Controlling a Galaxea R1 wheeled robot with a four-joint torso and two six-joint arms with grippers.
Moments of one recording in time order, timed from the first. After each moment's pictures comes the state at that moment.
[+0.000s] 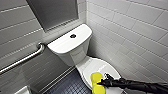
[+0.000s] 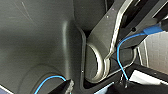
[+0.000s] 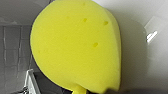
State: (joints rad) left arm 1.51 2.60 -1.93 0.30 -0.08 -0.07; right arm -0.53 2.60 -1.72 -0.18 -0.24 0.69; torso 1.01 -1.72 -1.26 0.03
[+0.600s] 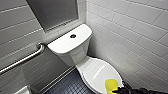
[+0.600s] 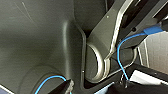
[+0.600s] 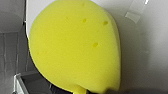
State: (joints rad) left arm 1.51 2.60 -1.93 0.30 -0.08 -0.07; right arm -0.65 2.27 -1.54 -0.18 -0.16 0.71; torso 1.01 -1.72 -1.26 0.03
